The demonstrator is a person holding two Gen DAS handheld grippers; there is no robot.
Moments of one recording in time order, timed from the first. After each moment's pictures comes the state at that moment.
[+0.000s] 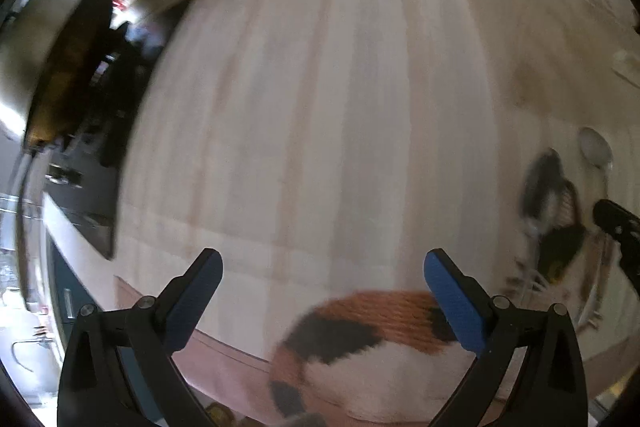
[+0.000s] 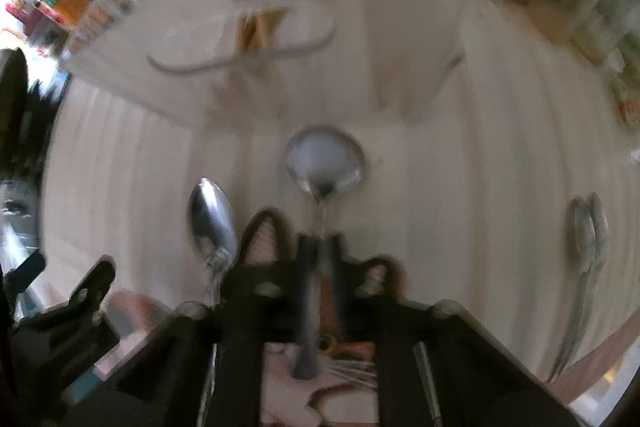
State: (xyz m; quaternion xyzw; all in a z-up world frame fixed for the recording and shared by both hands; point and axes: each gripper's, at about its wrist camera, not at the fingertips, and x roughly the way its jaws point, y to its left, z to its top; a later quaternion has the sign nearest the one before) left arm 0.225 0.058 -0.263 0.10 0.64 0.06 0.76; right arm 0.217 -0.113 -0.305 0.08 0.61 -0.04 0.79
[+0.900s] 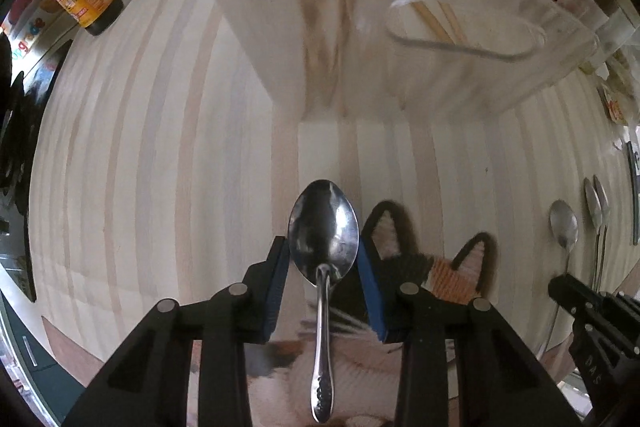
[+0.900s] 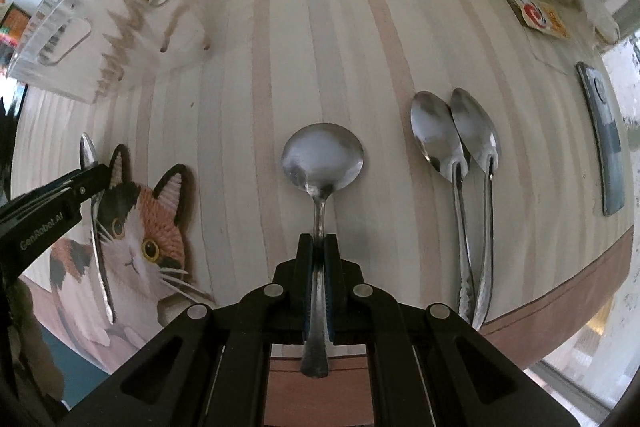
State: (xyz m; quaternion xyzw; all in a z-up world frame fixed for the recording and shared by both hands) left arm 0.233 -0.038 -0.276 0.07 0.64 -0.08 0.76; right arm 0.152 -0.219 -0.325 0.11 0.64 -0.10 0.76
